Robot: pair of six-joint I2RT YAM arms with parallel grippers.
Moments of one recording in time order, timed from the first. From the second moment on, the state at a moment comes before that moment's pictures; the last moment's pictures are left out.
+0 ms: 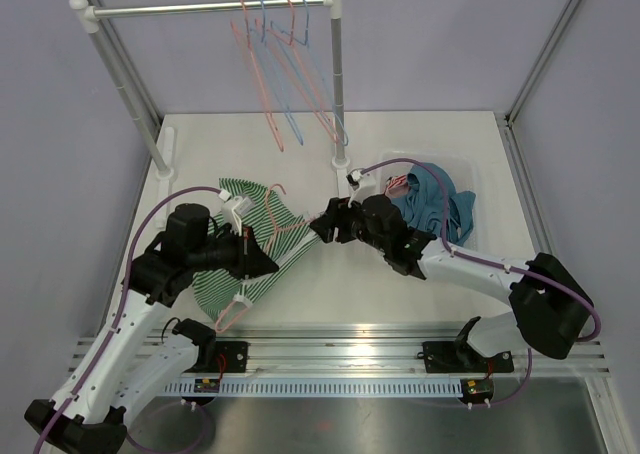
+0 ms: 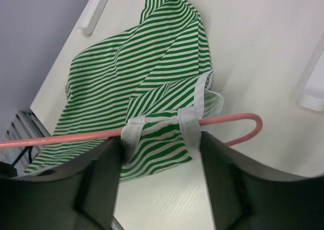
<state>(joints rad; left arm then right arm) -0.41 0.71 0.82 -0.76 0.65 -0.37 0.84 1.39 0.77 0.31 0.01 0.56</state>
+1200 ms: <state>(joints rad) -0.41 0.69 0.84 -0.76 0.64 -0.36 0.66 1.34 0.77 0.18 0.04 0.51</state>
